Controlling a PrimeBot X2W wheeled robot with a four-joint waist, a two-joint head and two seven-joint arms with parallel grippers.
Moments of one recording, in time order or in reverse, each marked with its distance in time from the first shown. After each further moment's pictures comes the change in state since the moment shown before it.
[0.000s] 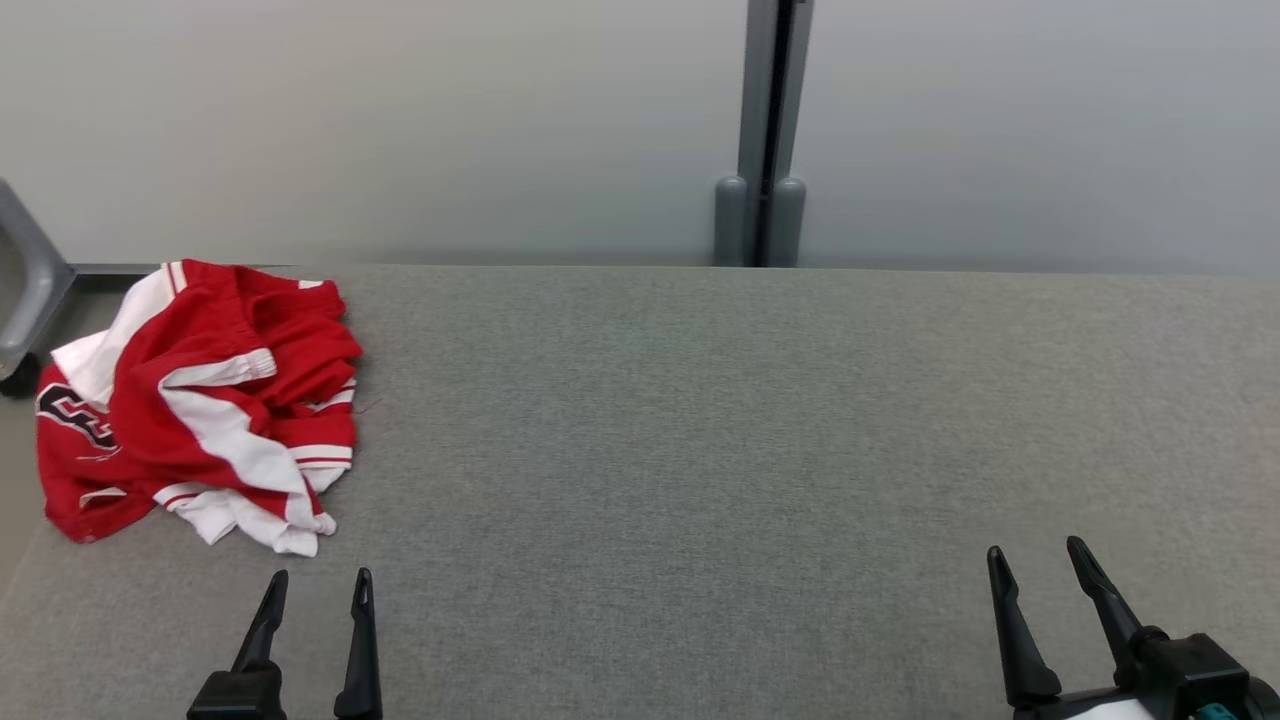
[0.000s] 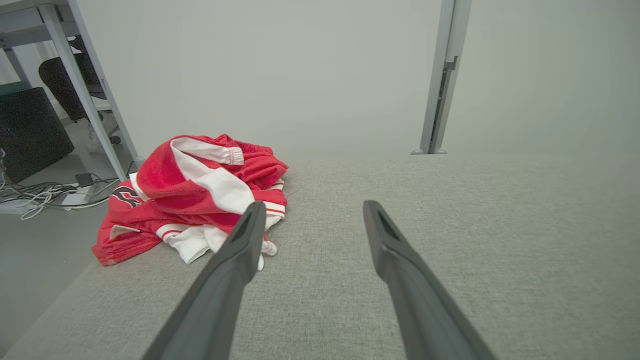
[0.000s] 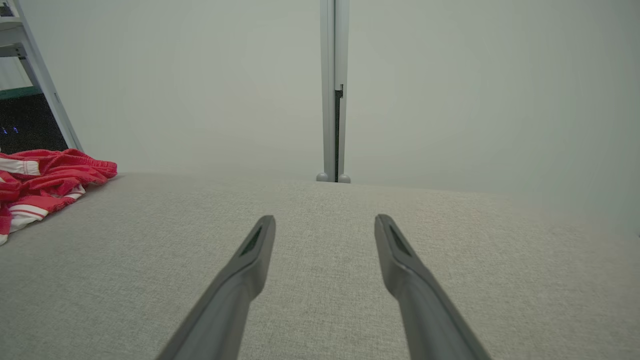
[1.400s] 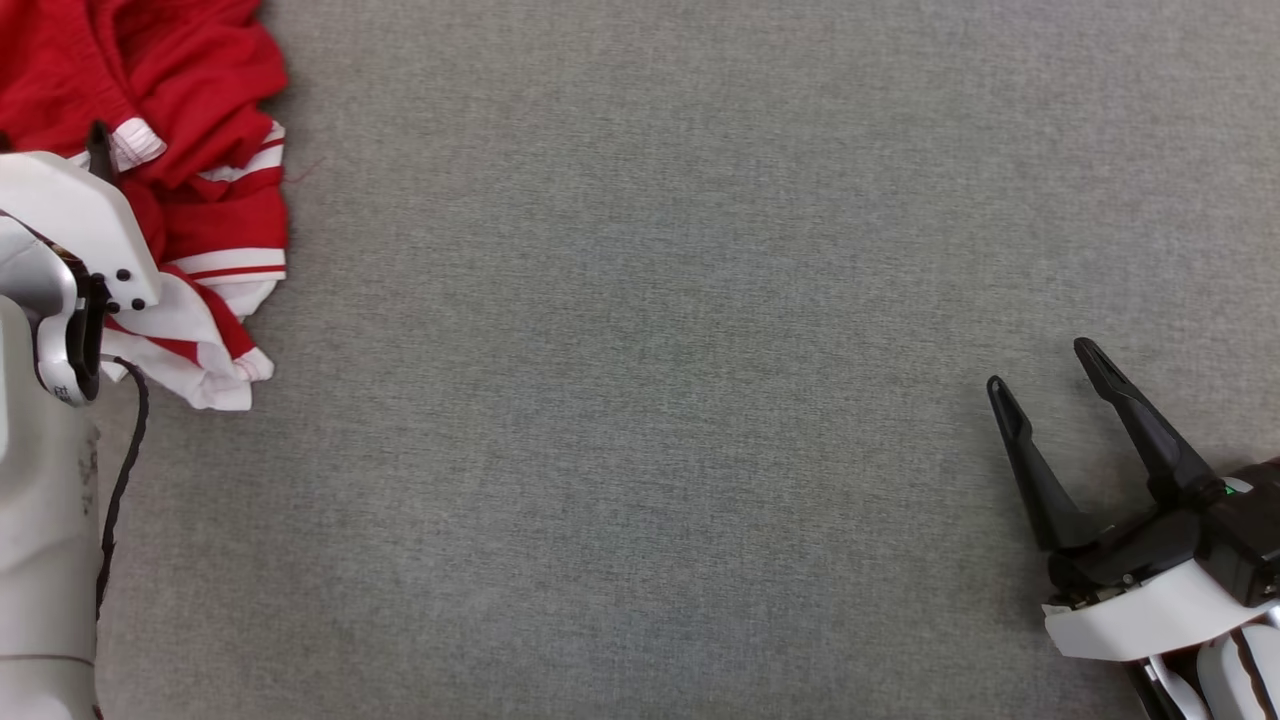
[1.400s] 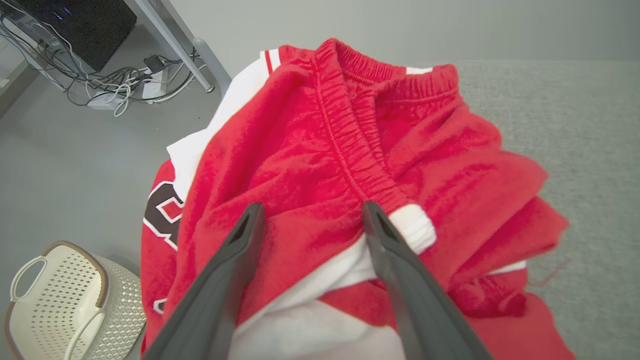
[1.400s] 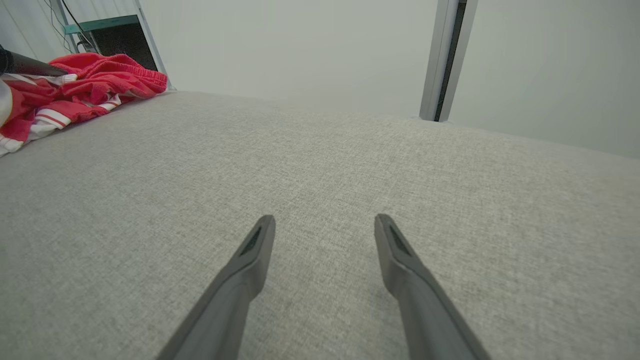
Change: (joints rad) left arm -0.931 0.227 0.068 0.467 -0.060 0.027 0.525; right arm -0.222 -0.211 0.102 -0.150 0.040 0.001 0.000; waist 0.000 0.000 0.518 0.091
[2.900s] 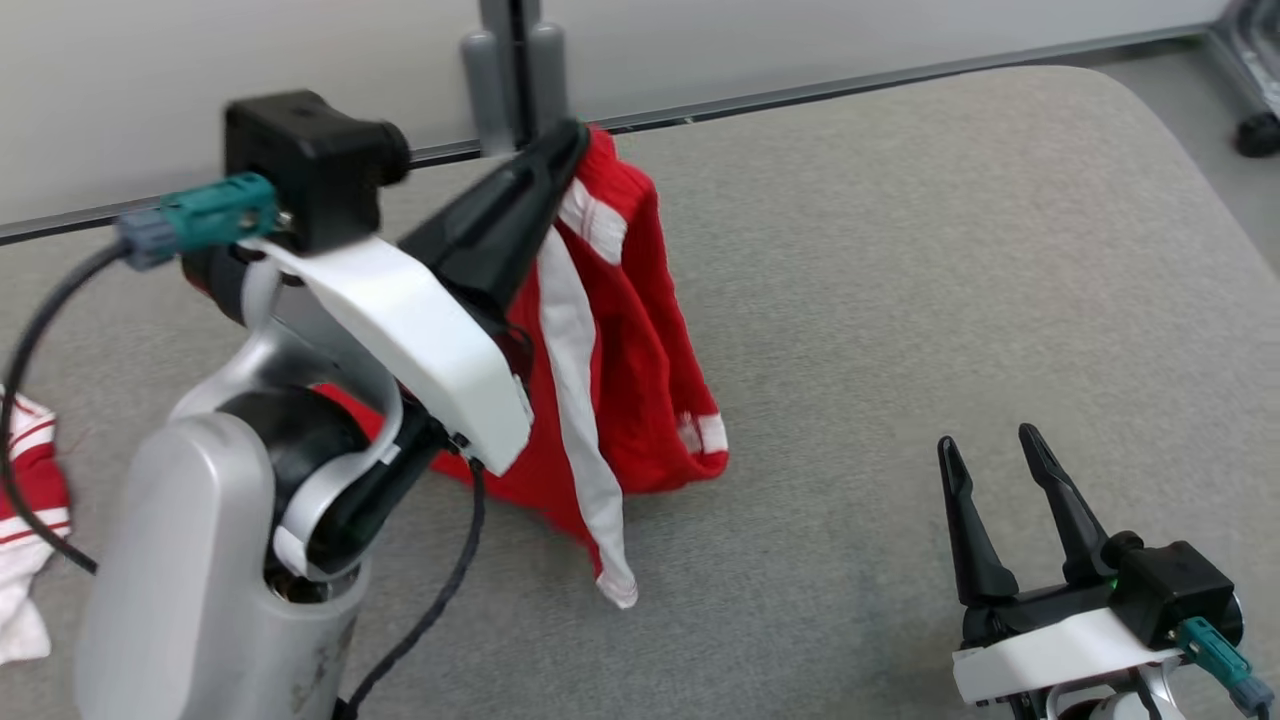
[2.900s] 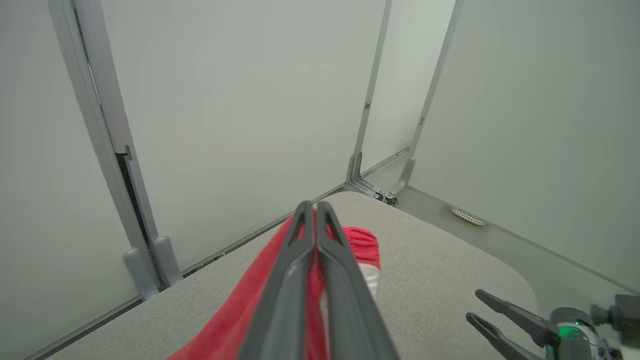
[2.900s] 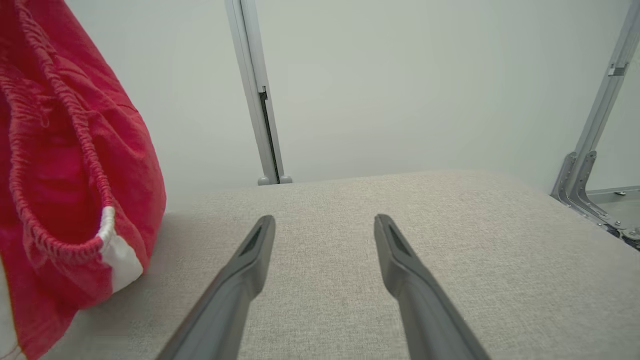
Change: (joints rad) left arm 0.275 -0.164 -0.314 -0.961 -0.409 -0.144 0.379; right arm 0.077 0.218 -0.006 0.089 0.043 0.000 0.000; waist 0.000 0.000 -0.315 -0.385
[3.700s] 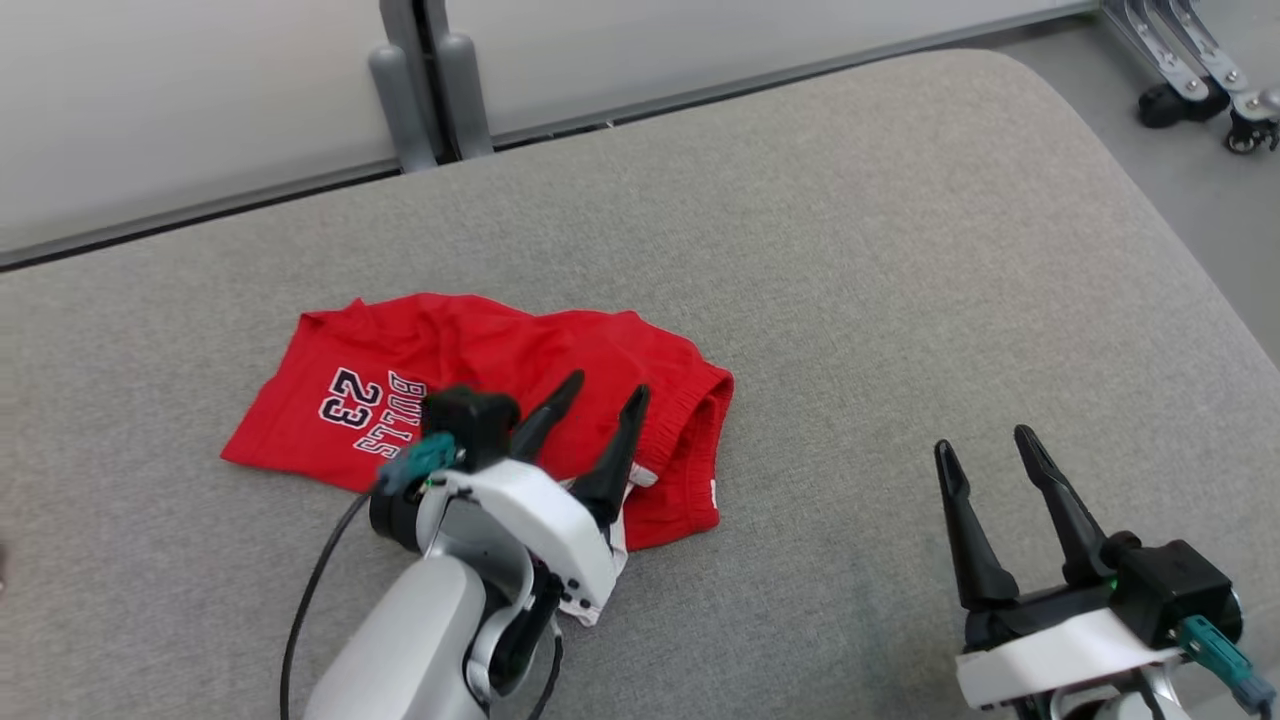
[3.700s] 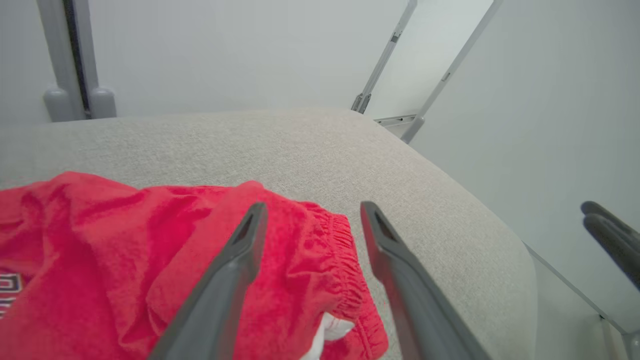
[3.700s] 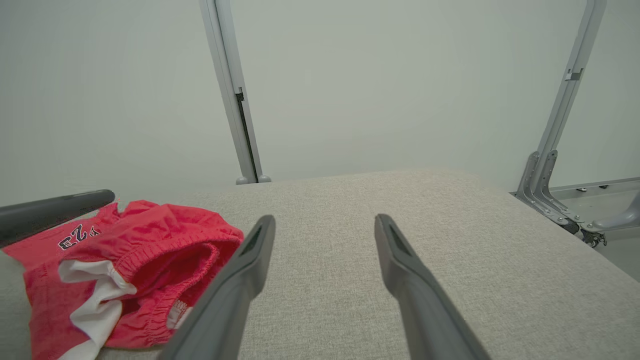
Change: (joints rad) left arm 0.127 -0.063 -0.267 0.690 -0.057 0.060 -0.630; right arm -0.009 0.004 -0.011 0.021 -0.011 0.000 0.000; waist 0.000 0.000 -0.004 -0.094
